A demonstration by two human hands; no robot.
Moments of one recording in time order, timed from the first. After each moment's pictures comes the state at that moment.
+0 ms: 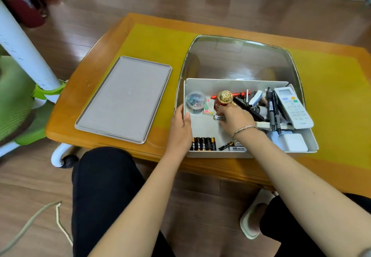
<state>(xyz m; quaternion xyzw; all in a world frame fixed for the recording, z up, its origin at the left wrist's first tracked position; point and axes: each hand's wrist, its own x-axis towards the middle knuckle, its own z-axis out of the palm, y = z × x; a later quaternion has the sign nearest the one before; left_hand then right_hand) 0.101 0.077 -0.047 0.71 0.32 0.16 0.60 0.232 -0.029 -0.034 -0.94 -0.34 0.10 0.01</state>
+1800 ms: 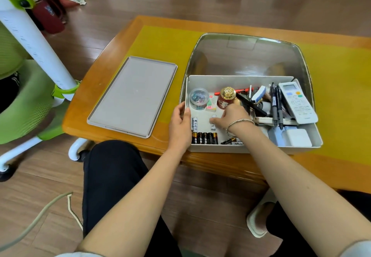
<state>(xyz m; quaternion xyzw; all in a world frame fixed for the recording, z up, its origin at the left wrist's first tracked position) 0.101 0.074 -0.062 0.64 0.36 0.22 0.64 0.232 -0.022 -0.051 -0.95 -0.23 0.17 0.10</state>
